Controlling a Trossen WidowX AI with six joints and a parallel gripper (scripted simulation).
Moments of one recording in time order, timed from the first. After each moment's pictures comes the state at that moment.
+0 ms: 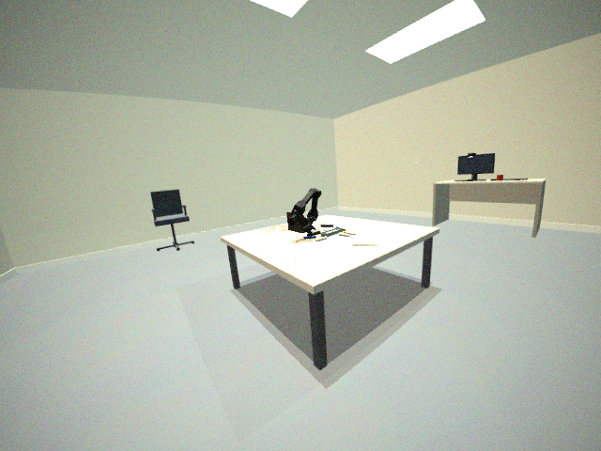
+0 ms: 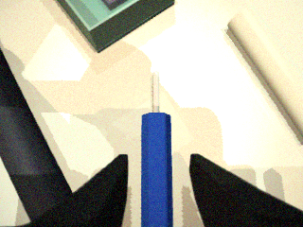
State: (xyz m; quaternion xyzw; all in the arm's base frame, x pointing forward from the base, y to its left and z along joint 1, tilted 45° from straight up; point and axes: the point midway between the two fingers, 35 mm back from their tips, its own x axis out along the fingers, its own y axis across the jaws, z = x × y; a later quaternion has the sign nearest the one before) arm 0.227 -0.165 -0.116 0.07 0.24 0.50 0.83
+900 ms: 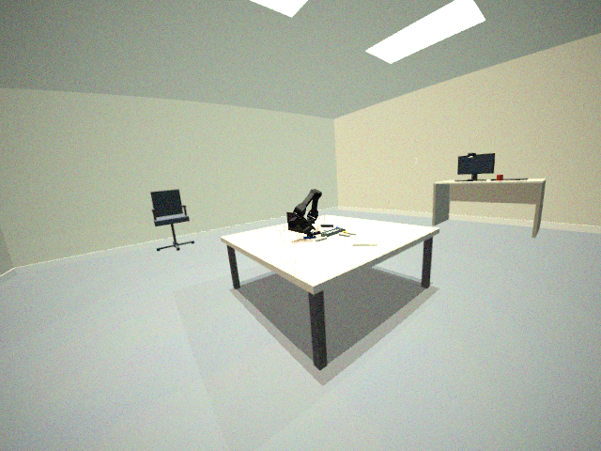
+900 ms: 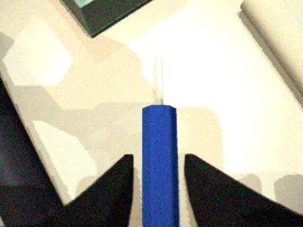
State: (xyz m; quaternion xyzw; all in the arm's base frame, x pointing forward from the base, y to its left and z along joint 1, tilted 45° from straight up) arm 0.229 -0.152 -0.130 0.07 0.24 0.50 0.83
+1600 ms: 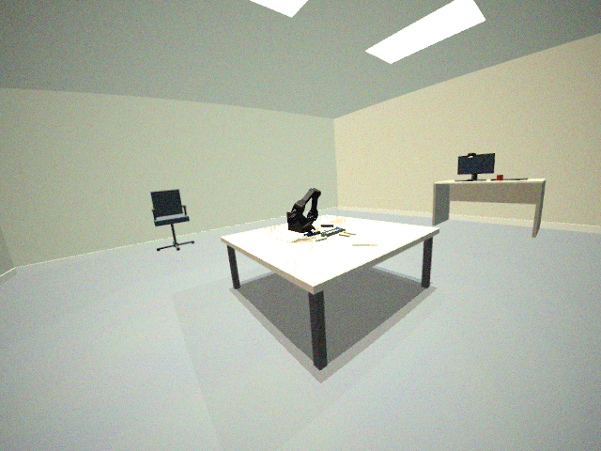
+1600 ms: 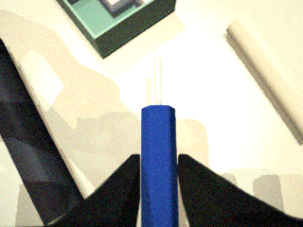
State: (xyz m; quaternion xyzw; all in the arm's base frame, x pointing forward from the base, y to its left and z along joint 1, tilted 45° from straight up) arm 0.226 -0.169 -0.111 0.08 0.24 0.50 0.83
